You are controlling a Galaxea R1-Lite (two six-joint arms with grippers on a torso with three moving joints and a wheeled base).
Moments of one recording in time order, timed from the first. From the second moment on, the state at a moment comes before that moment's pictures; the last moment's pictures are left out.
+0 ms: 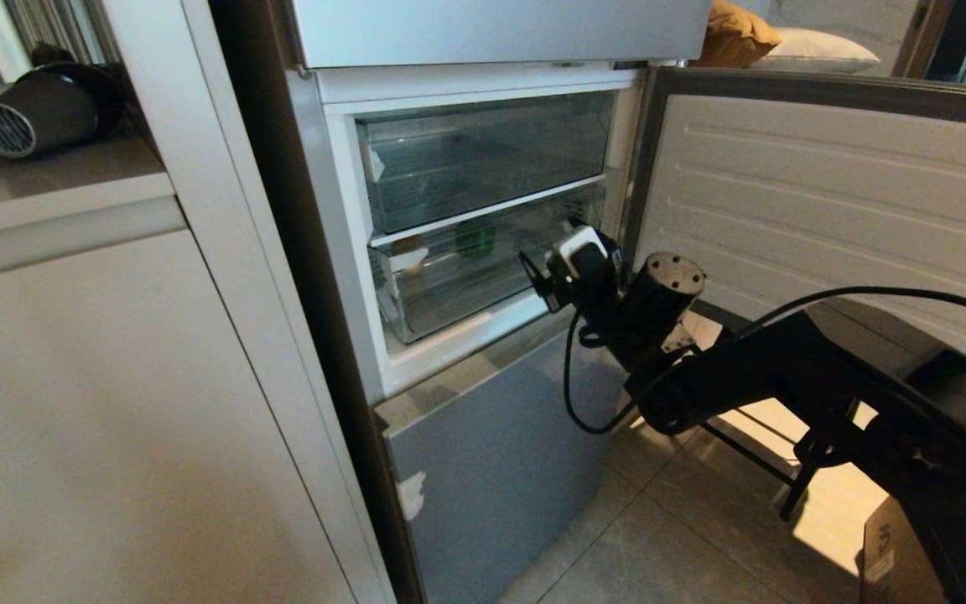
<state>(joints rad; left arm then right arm) 0.00 0.00 -0.03 0.07 0.00 0.00 0.46 2.41 -1.51 -1.32 0.03 -0.57</state>
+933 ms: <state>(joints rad) 0.00 0.00 -0.03 0.07 0.00 0.00 0.43 2.54 -1.84 -1.08 0.08 -0.50</state>
